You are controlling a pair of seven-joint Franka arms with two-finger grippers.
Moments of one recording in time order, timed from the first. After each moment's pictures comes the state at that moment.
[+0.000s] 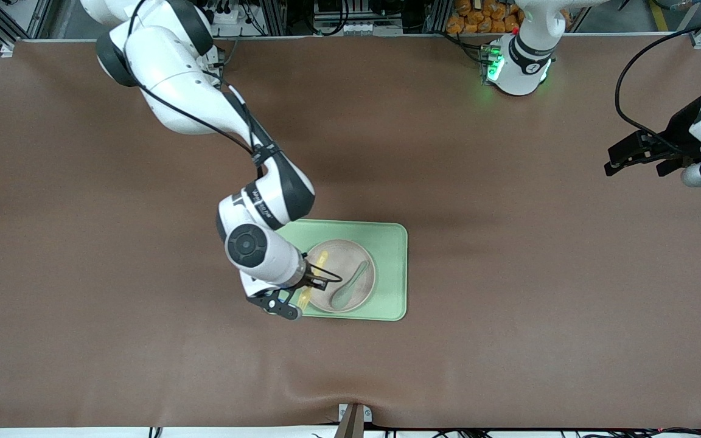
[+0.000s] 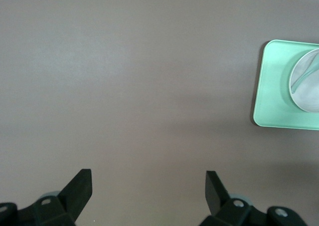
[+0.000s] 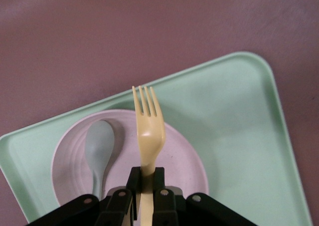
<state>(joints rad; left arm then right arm) 0.08 0.02 -0.15 -1.58 -0.07 1.61 -0.09 0.46 0.97 0.05 -0.98 0.14 2.02 0.78</state>
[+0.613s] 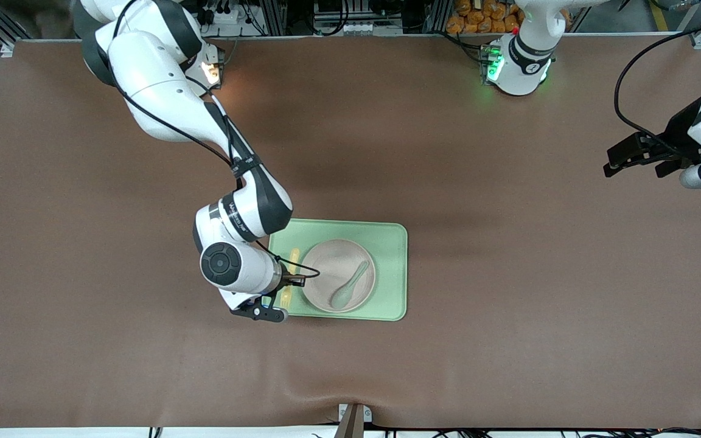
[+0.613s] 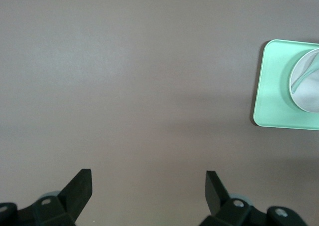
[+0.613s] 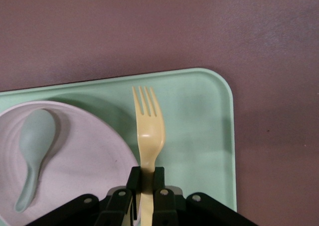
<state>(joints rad) 0.08 0.02 -0.16 -1.58 -0.07 1.61 -0.09 0.40 0.96 0.06 -1.08 0.14 2.01 0.54</state>
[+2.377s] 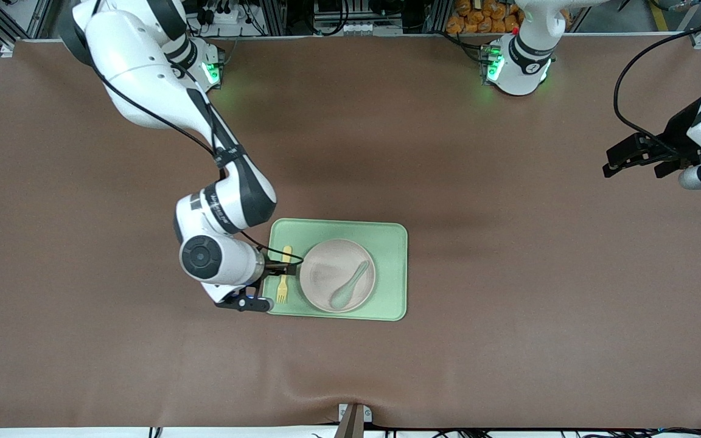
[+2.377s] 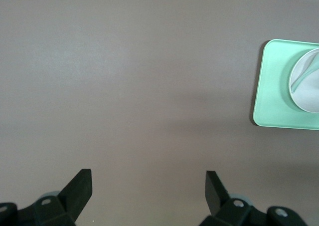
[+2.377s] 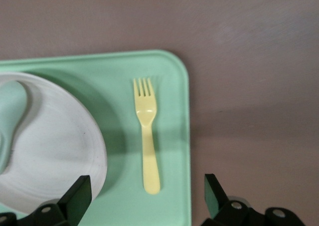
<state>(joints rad) 0.08 0.02 -0.16 -1.59 -0.08 1.61 -0.09 0.36 0.81 0.05 -1.21 0.13 1.93 0.46</state>
